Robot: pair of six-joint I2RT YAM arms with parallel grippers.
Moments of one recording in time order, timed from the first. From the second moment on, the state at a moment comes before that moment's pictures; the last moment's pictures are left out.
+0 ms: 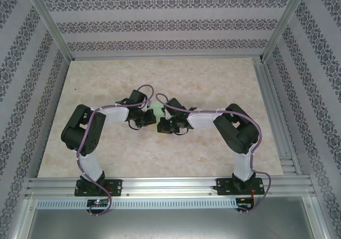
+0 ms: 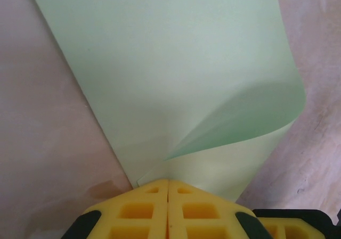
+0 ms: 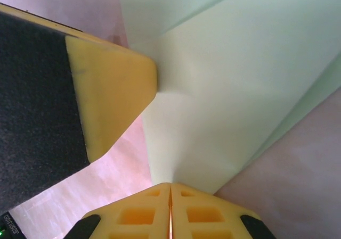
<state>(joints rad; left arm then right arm) -0.43 1.82 0.96 -0.26 0.44 -0.64 0.76 1.93 1.06 -0.14 -0.41 0.71</state>
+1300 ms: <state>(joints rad) -0.43 1.82 0.97 -0.27 0.44 -0.63 0.67 1.98 1.18 -0.26 -0.31 0.68</state>
